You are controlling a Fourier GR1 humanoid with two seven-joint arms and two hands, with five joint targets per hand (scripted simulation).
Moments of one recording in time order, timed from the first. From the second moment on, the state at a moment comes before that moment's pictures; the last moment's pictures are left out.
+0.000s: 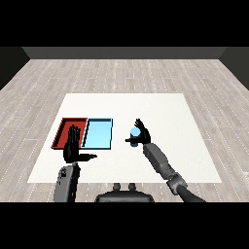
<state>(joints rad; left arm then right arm) 0.01 0.04 0.08 -1.59 0.16 -0.09 -0.46 -0.64 0.00 0.21 -0.55 -0.50 -0.06 -0.53</state>
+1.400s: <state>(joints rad) -0.05 0.01 -0.06 -1.50 0.09 -0.05 -0.40 -0.64 -0.03 0.23 -0.82 -0.32 -0.21 -0.44</state>
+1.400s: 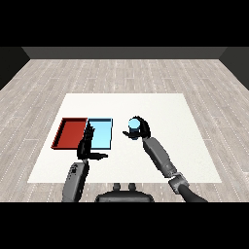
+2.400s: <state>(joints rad) -0.22 0.00 -0.24 -1.33 0.13 0.10 -0.35 -0.48 -0.01 0.23 -1.21 -0.16 -0.17 -0.29</state>
